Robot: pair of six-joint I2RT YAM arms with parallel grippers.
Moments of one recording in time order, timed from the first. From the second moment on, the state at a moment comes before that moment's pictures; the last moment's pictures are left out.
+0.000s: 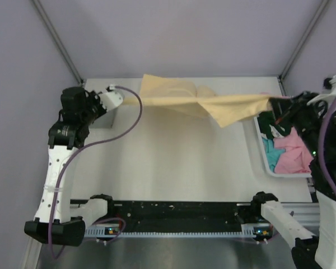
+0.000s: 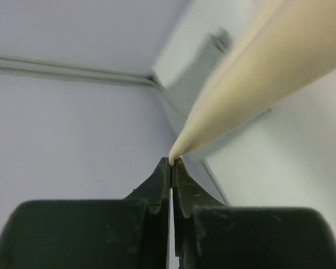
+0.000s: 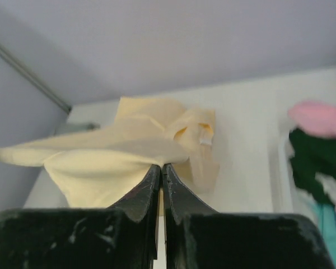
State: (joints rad) left arm -0.07 1.11 1.47 -0.70 0.00 0.97; right arm 0.15 0.87 1.67 -0.72 -0.04 0.34
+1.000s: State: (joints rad) left arm -0.06 0.98 0.89 -1.33 -0.07 1.08; right arm 0.14 0.58 0.96 -1.28 -0.49 0.45
